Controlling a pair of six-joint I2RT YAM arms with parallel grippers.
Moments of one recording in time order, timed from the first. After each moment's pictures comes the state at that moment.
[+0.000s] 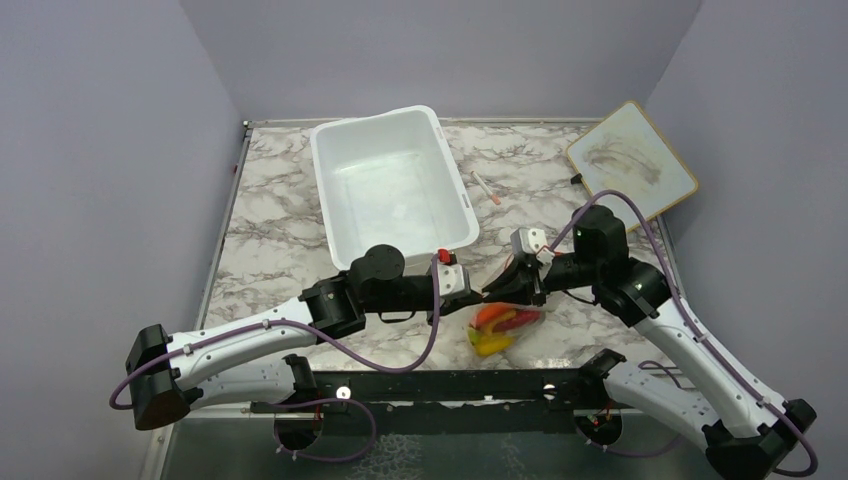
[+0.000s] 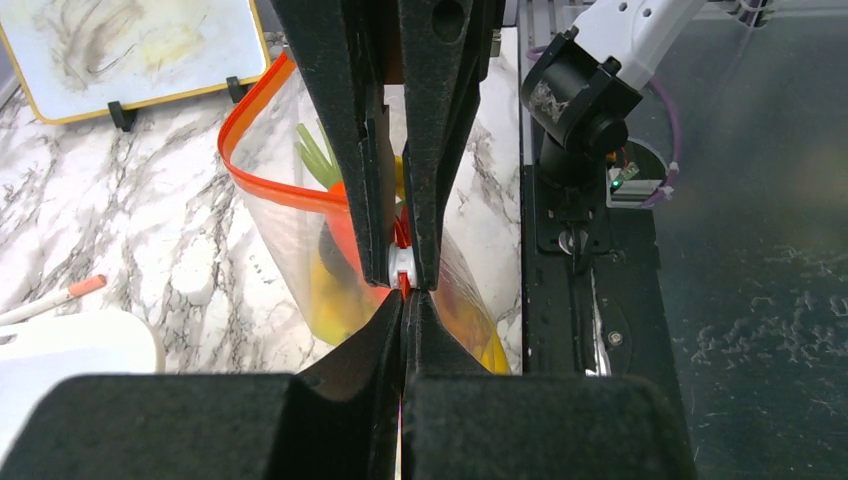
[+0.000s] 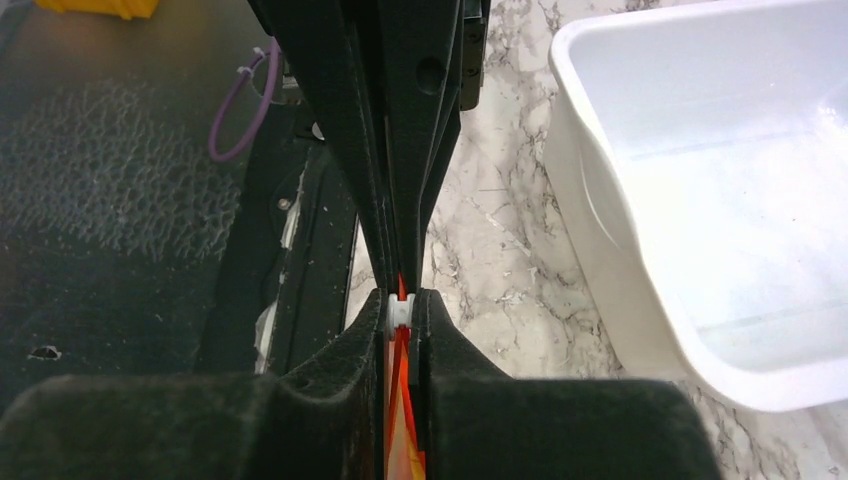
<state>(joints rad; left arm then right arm) -1.13 1.02 0.79 0.05 0.35 0.13 0.58 0.84 0.88 -0.49 -0.99 -0.43</state>
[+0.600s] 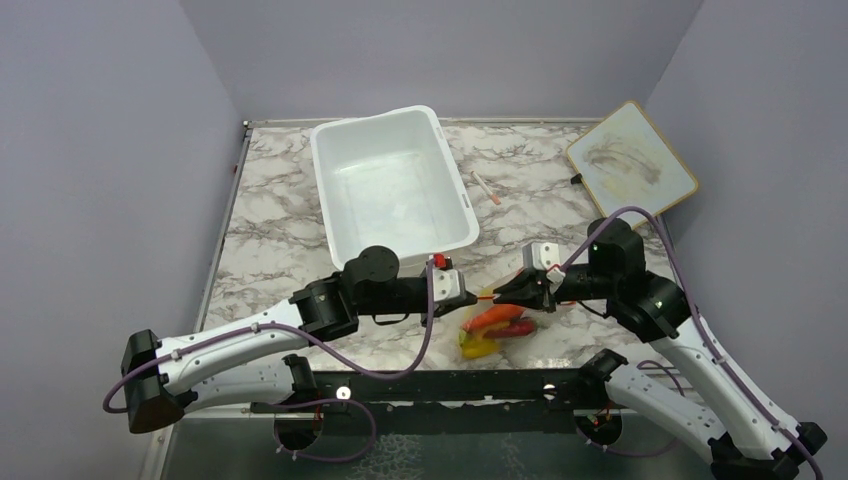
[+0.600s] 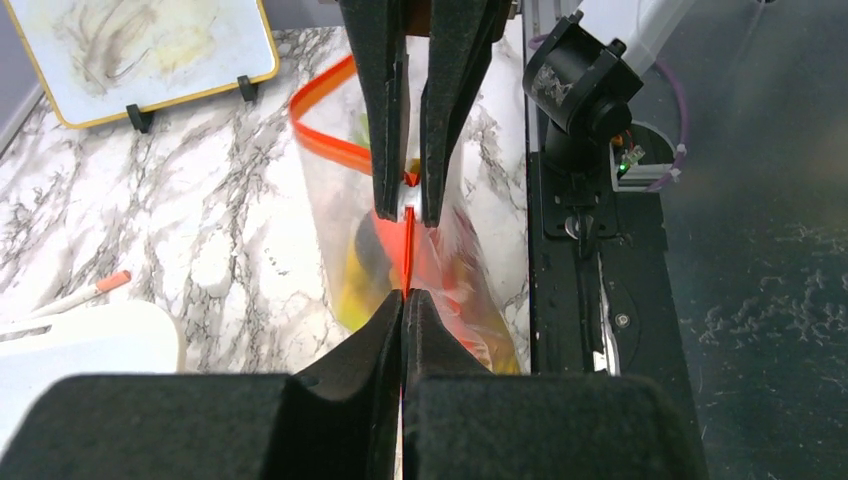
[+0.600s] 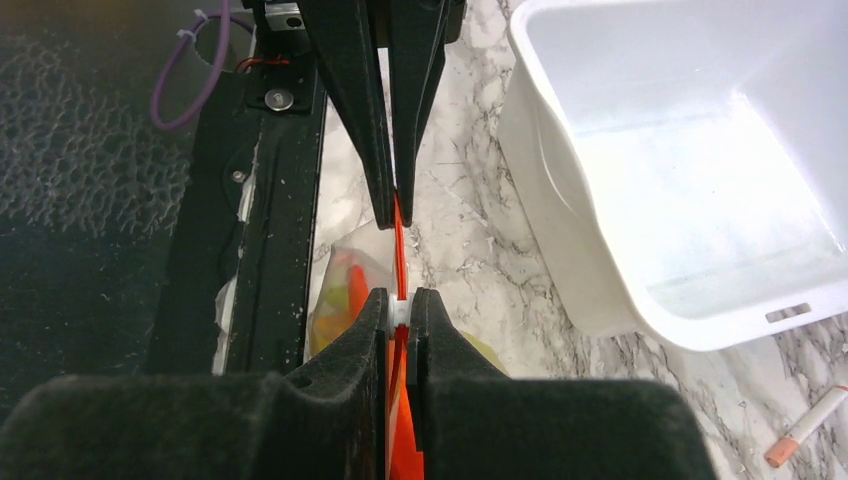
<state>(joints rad) -1.13 0.99 0.81 -0.03 0.34 0.19 0.60 0.73 0.88 -0.60 -0.84 -0.52</state>
